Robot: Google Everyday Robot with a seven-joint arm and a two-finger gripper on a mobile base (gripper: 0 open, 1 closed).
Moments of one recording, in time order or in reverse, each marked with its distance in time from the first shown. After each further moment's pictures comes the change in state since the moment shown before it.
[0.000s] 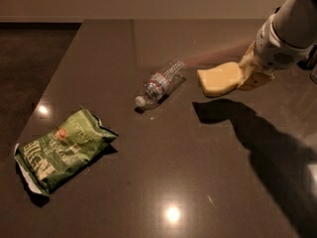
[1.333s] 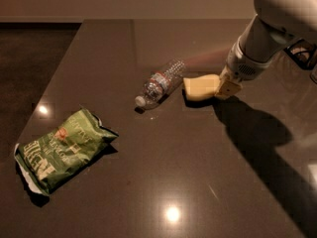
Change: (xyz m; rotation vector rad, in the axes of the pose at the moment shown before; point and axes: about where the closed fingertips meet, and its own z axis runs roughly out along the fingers) arm -0.021 -0.011 0.079 -0.076 -0.003 0.131
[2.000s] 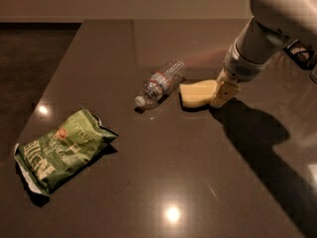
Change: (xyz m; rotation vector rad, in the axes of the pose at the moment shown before) arm -0.003 0.003 0.005 -0.012 -0.002 0.006
